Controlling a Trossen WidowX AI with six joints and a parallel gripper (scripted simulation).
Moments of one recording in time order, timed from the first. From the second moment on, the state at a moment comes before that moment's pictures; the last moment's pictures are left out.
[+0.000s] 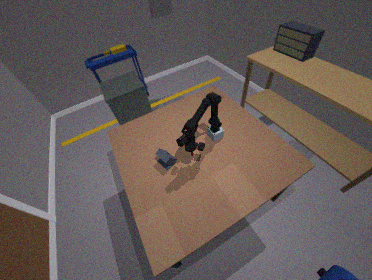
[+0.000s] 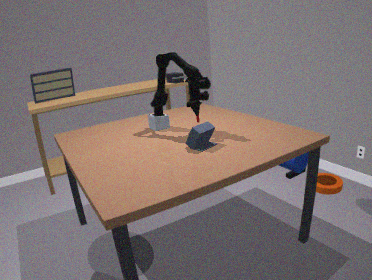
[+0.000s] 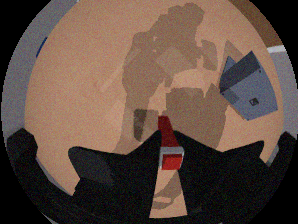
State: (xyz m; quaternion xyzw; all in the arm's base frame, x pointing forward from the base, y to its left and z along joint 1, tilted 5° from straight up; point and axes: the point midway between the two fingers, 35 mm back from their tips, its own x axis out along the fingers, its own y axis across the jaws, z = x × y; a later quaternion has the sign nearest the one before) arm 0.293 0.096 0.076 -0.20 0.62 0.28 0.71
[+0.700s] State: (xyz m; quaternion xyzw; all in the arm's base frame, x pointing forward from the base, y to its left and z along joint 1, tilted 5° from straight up) arm 0.309 0.078 0.064 -0.15 0.58 0.26 0.76
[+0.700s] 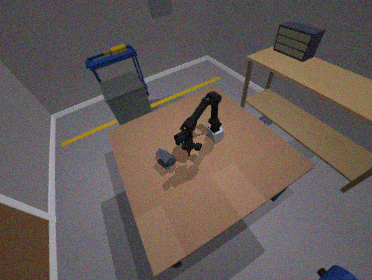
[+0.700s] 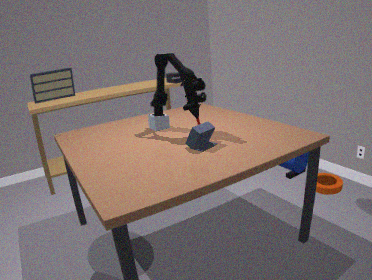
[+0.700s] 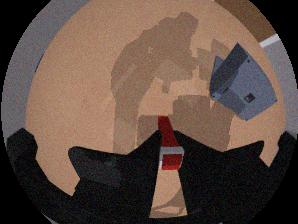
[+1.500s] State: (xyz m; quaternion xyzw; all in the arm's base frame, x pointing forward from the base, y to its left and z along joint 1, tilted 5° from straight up) arm 0.323 0.055 0.056 -0.10 0.53 0.24 0.81
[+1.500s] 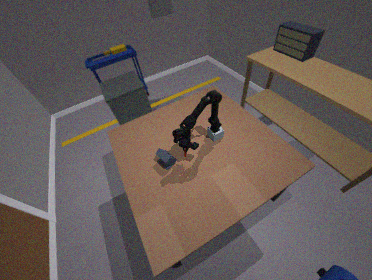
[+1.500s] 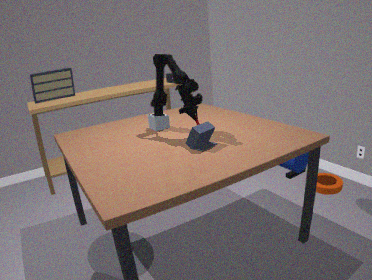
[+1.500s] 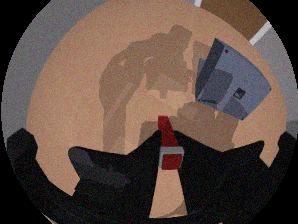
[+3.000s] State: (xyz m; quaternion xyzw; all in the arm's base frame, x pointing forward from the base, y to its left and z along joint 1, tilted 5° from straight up) arm 0.334 0.007 0.051 -0.03 0.42 0.19 0.89
